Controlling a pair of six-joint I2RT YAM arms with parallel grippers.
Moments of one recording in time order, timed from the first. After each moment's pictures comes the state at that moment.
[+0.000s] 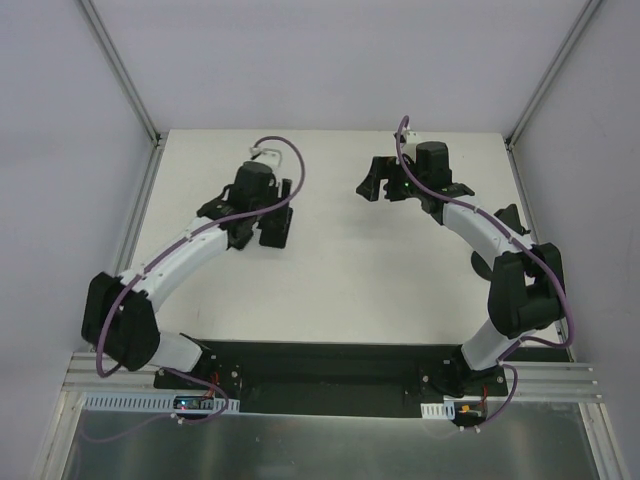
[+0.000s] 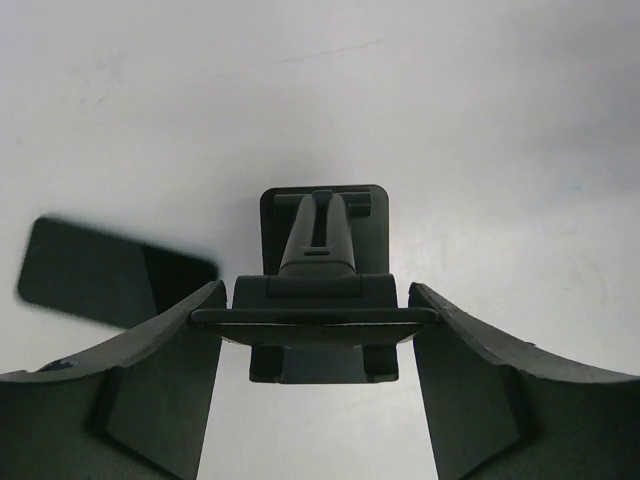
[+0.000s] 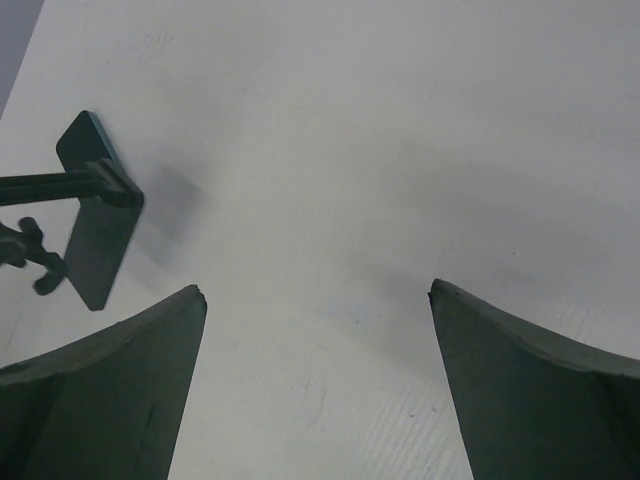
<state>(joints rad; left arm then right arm) -0.46 1.34 1.06 -0.39 -0.20 -0.24 0.32 1.64 1.21 -0.11 -0.38 0.27</state>
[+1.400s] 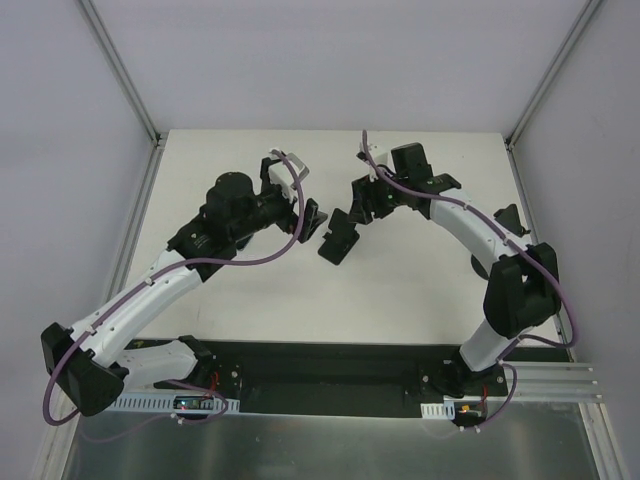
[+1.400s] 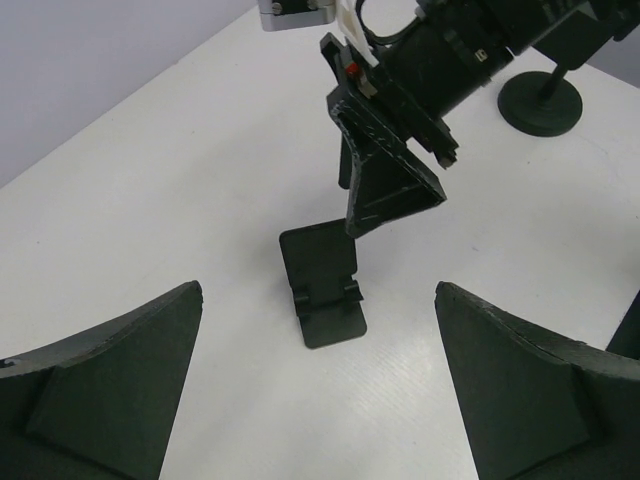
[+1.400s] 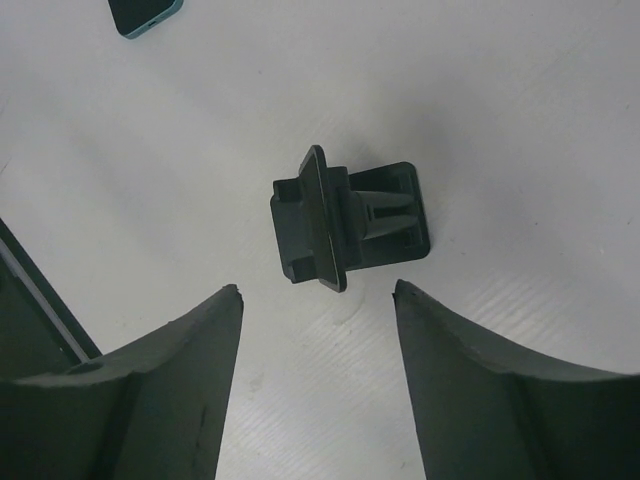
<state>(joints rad) -0.67 1.13 1.10 -0.19 0.19 0.05 0.43 1.64 1.35 -0.51 -0.48 -0.05</state>
